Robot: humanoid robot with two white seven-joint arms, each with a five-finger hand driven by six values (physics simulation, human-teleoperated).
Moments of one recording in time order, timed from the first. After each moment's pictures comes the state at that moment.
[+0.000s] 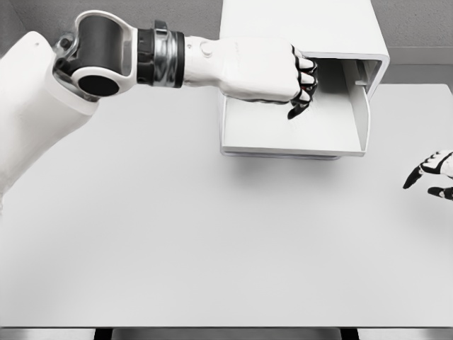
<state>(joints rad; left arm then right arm) -1.14 0.36 -0.82 -1.53 -0.46 -0.61 -0.61 0.12 -1.11 -0.11 -1.67 0.02 -0.61 0.61</state>
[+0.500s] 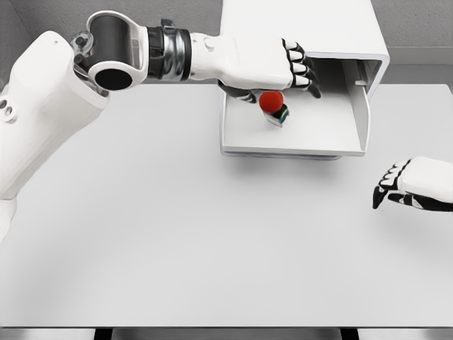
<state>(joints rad) -1.14 0.32 -0.82 -1.43 -0.50 -0.61 -0.61 -0.02 -1.10 0.10 -1.76 0.09 -0.61 0.61</state>
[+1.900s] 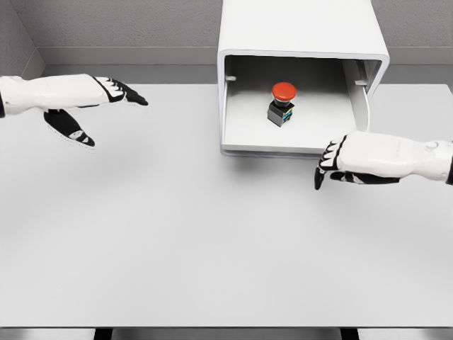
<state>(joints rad) -0.97 0.92 -0.91 -1.34 0.01 -0.61 -0.61 -0.49 -0.98 0.51 -1.74 0.10 -0.61 0.61</state>
